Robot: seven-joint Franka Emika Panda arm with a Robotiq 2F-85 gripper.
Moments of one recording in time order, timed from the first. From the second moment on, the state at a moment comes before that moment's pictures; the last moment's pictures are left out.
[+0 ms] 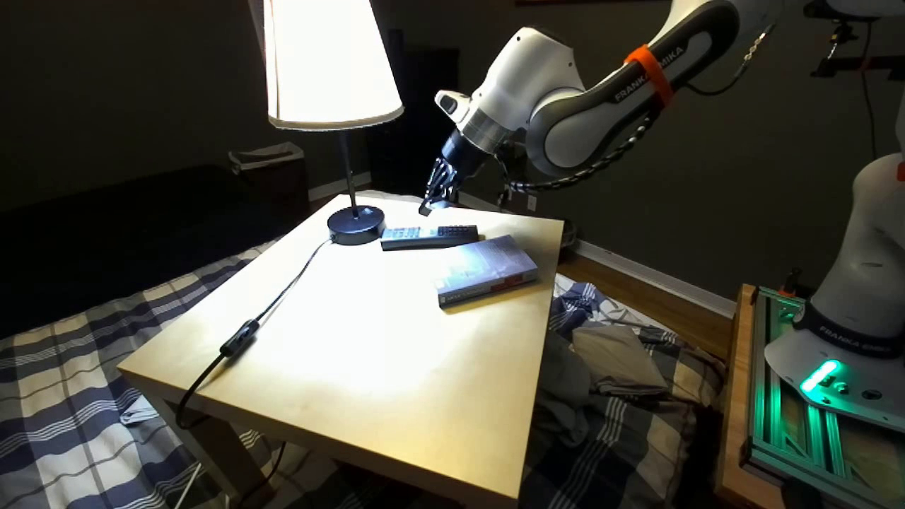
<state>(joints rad) 0.25 0.28 0.15 -1.99 -0.10 2.88 -0.37</state>
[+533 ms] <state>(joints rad) 0.24 0.30 0.15 -1.99 -0.15 2.88 -0.37</state>
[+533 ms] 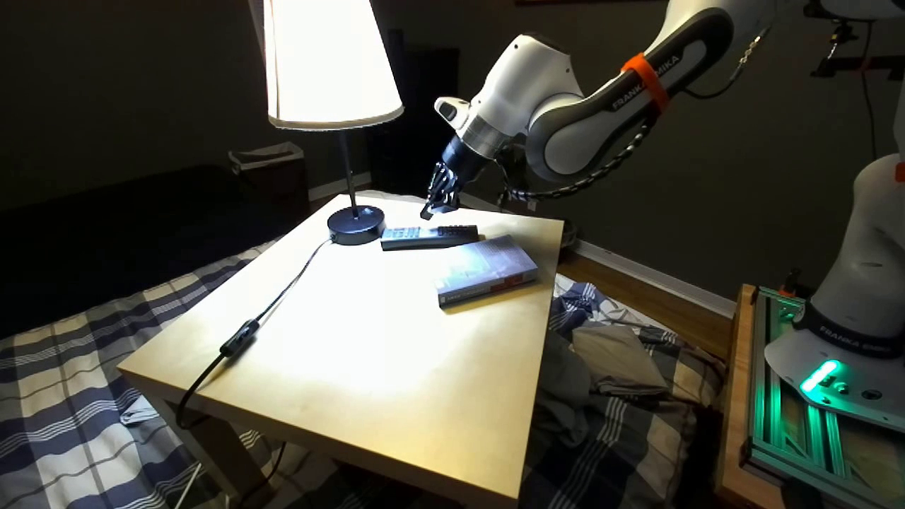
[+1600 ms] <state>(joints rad) 0.24 0.32 0.15 -1.99 -0.19 2.88 -0.37</state>
